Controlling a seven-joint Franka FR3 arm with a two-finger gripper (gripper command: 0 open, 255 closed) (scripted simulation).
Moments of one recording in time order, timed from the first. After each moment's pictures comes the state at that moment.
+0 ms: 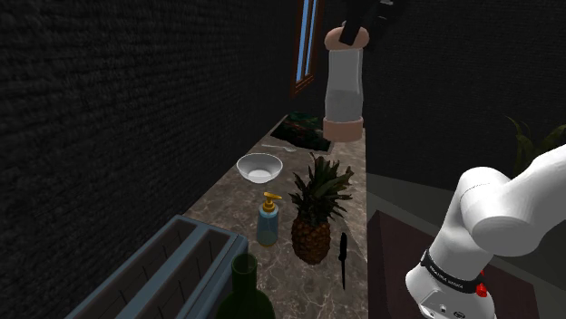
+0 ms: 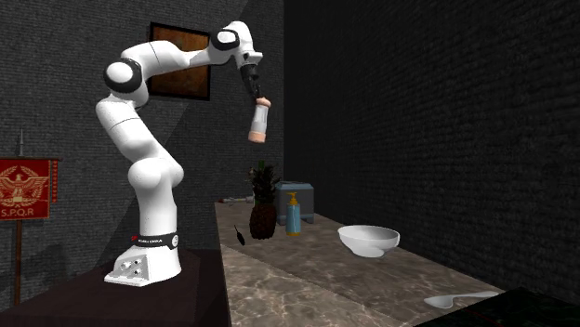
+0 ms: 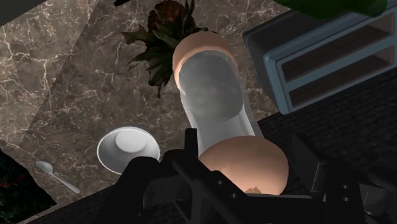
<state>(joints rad) 0.17 -0.61 0.30 -1.73 0.15 1.40 0.61</state>
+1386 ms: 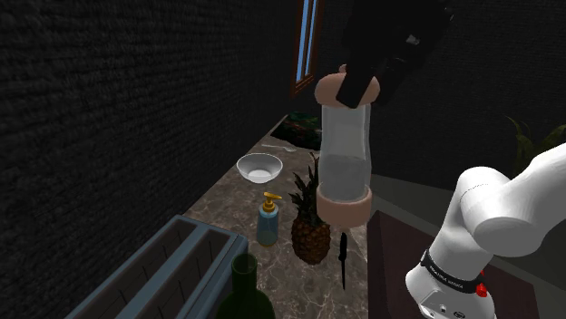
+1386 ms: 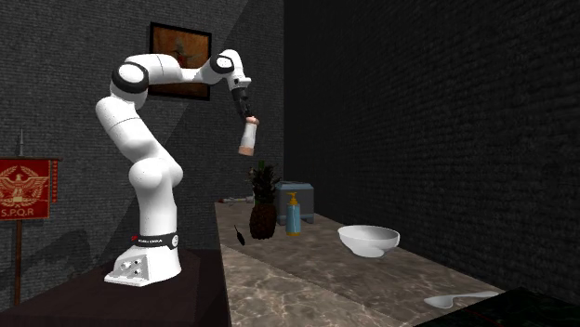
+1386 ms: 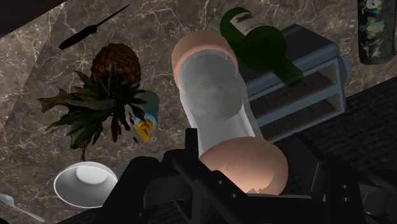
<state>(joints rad) 0.20 -0.60 0.59 -1.77 0.23 1.50 0.91</state>
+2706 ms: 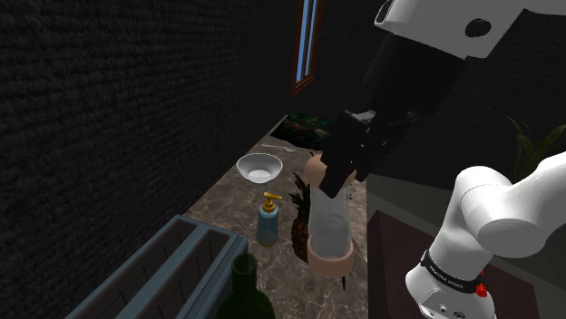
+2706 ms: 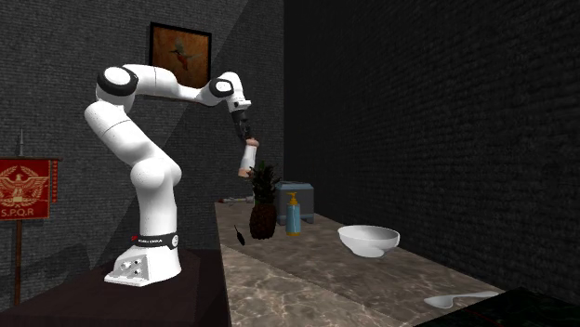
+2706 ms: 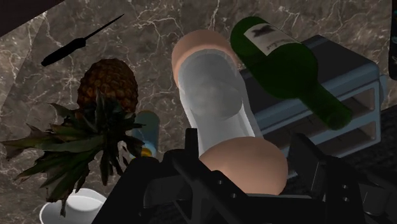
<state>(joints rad) 0.25 -0.73 0.60 -2.14 0.29 1.74 0.89</state>
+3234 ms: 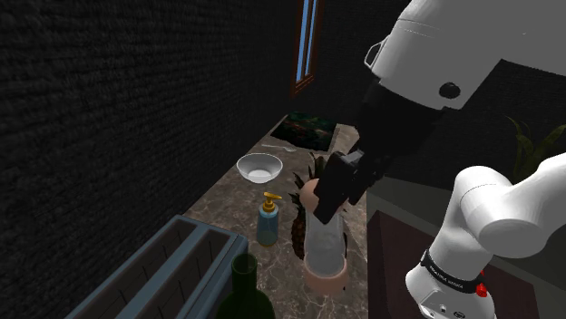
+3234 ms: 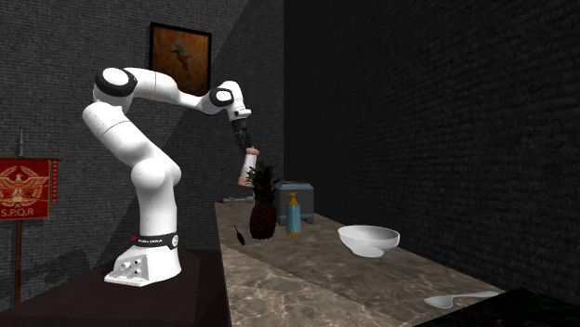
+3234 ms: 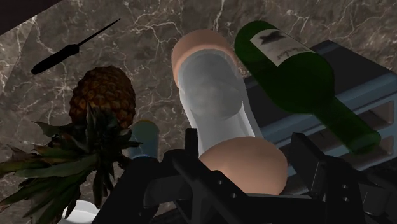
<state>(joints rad) 0.27 -0.75 0.63 -2.25 0.32 1.84 0.88</state>
